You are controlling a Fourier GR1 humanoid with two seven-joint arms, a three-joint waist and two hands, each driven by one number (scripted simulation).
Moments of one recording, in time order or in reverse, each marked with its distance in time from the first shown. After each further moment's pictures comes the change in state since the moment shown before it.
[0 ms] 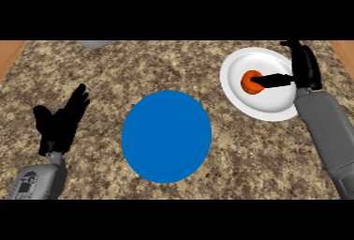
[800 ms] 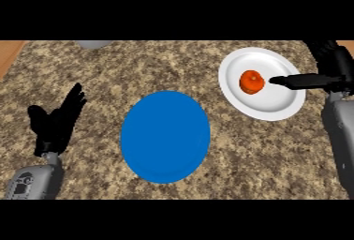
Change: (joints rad) left arm 0.005 0.005 0.017 -0.019 -0.003 -0.002 0.012; right arm 0.122 -0.011 -0.197 -0.260 -0.403 0.358 0.109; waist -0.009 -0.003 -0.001
